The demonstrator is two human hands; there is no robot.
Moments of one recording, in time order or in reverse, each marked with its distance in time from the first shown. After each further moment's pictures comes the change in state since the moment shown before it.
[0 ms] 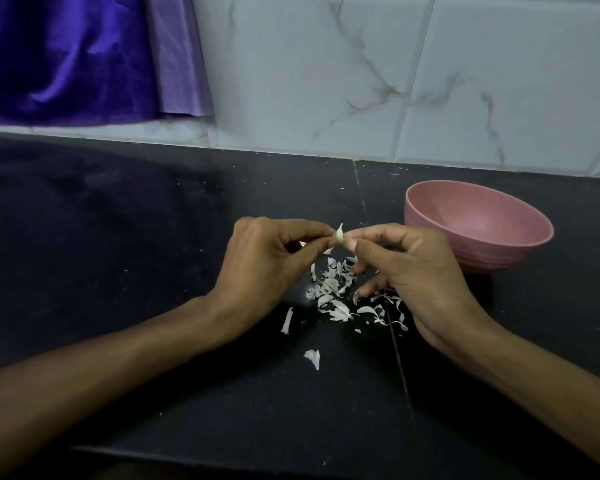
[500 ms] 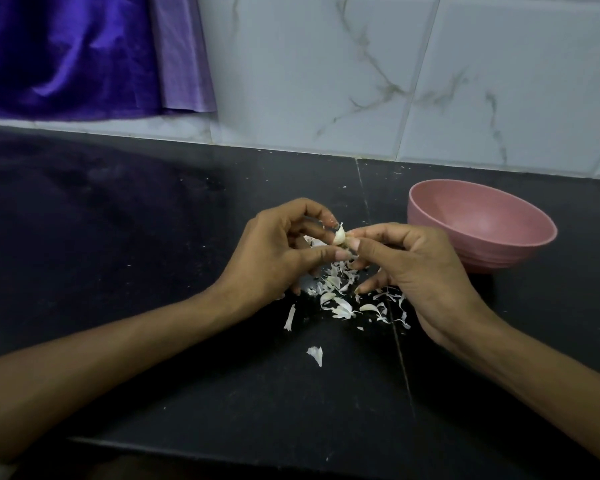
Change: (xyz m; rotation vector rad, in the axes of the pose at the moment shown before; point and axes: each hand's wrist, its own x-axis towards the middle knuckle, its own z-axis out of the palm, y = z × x) left_hand 0.006 -0.003 0.002 -0.391 -0.207 -0.255; right_hand 0.001 -0.002 -0.002 0.009 -0.055 0.019
